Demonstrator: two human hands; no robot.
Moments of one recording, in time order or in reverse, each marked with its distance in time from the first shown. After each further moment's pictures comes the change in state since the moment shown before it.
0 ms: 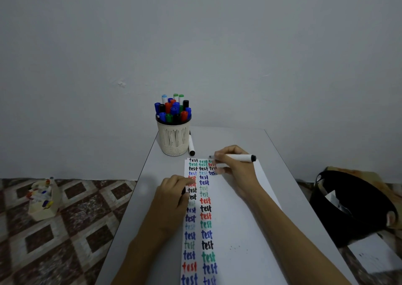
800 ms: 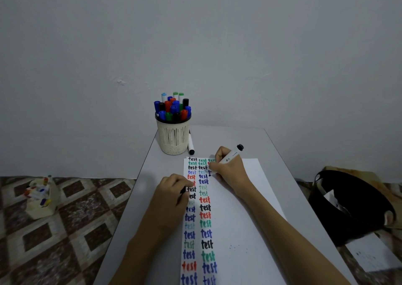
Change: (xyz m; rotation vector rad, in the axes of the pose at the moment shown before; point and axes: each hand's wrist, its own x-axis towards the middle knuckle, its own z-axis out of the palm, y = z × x) left_hand 0.001 -0.001 -0.001 -0.060 0.005 0.006; right_hand 0.009 0.014 0.007 -0.460 -0.039 -0.030
